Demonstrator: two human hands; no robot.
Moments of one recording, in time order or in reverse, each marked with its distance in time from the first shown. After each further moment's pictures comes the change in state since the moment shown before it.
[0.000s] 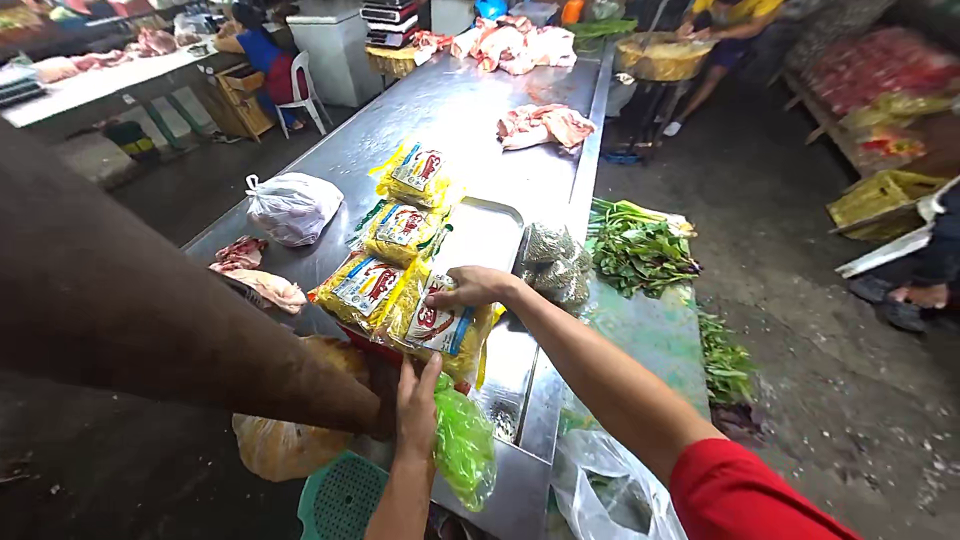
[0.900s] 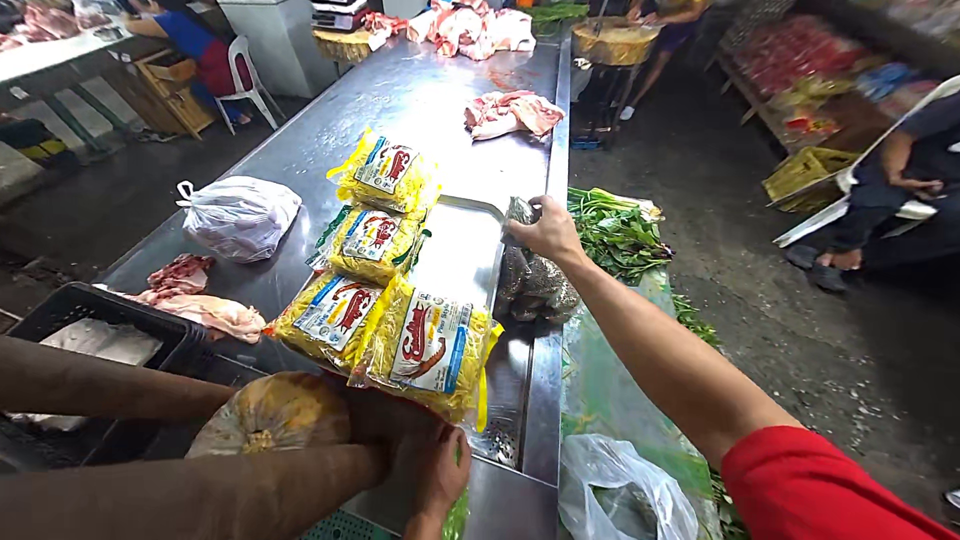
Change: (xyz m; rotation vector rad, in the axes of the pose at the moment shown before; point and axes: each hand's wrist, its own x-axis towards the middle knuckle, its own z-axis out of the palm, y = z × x) left_hand 0.042 -0.196 -0.016 1.056 -0.153 0.629; right_hand -0.010 0.125 -0.075 0.196 0.893 0.397
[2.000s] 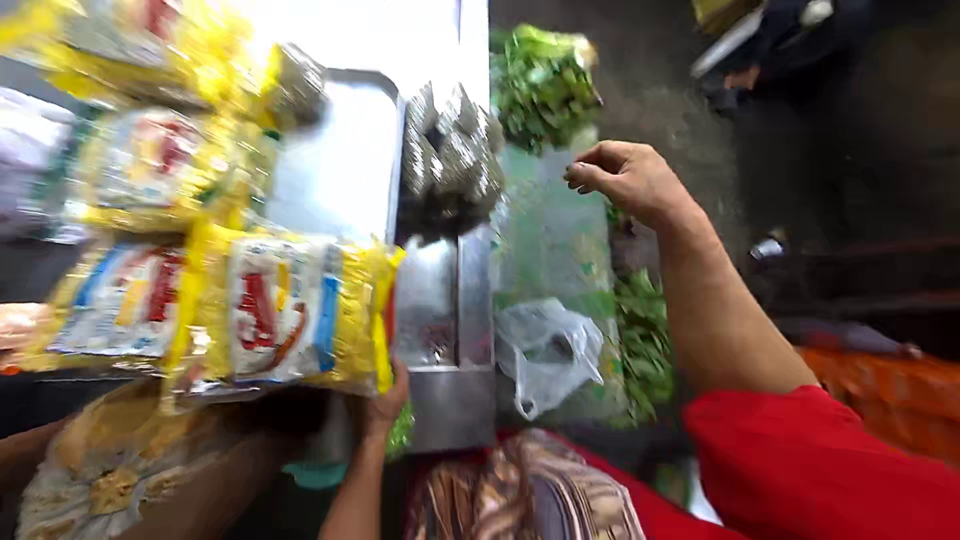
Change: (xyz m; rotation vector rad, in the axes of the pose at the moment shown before) left_hand -0.008 -0.005 0.008 0.070 -0.190 -0.085; right_hand -0.116 0.198 -0.108 0.129 -0.169 0.094
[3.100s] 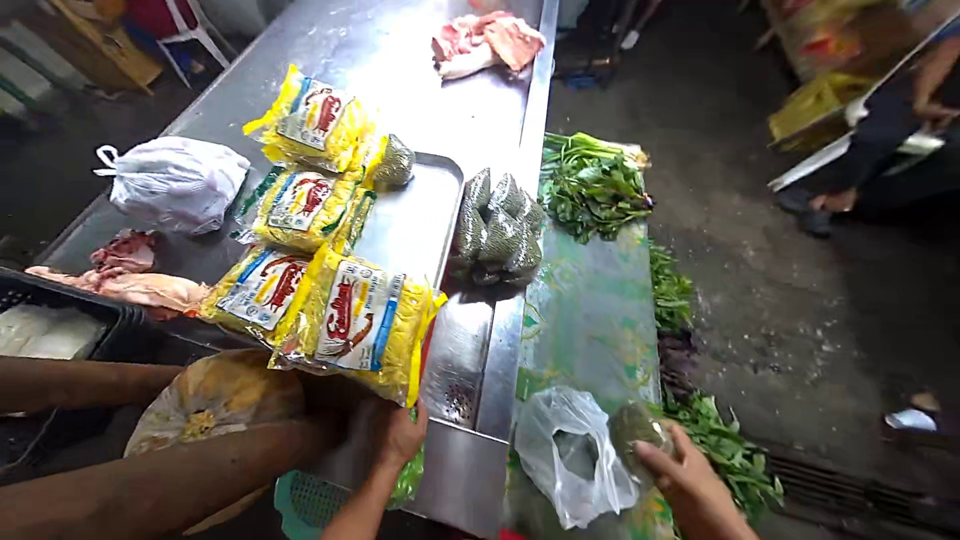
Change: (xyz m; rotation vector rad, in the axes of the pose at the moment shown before) left_hand 0.011 0.008 -0.006 0.093 0.001 -0.045; right_hand -0.232 0.081 0.079 0.695 0.119 0.396
